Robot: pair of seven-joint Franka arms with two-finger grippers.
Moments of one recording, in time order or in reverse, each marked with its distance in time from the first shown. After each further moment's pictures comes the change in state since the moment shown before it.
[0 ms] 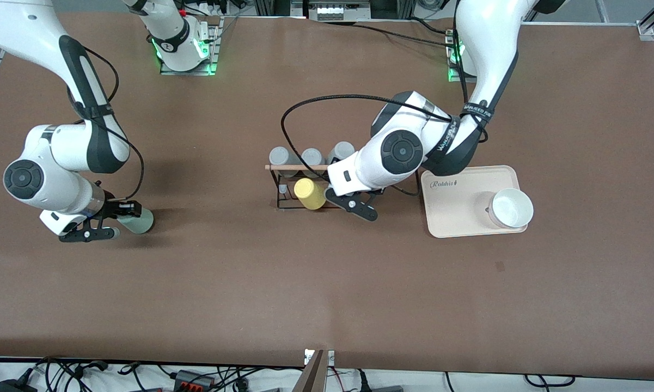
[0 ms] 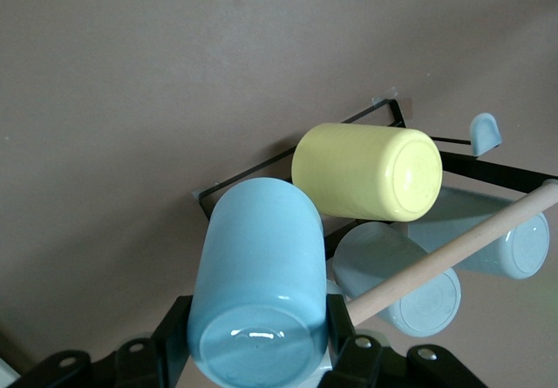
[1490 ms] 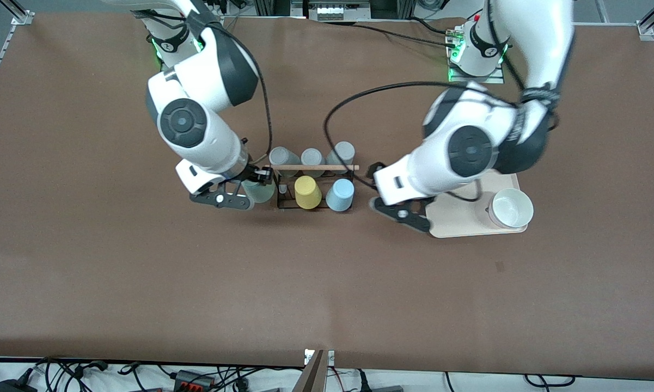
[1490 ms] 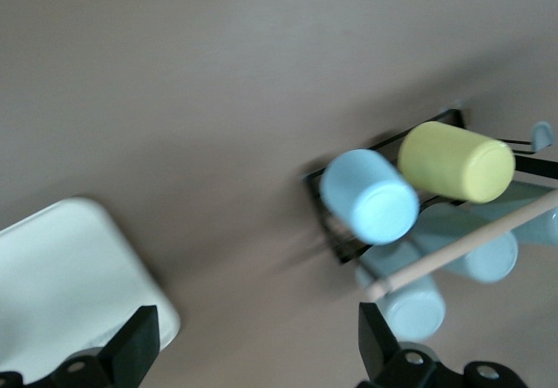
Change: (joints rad) left arm 0.158 -0.129 0.034 0.047 0.057 -0.207 0.059; right arm 0.530 0.023 0.014 0.347 0.179 -0.324 0.724
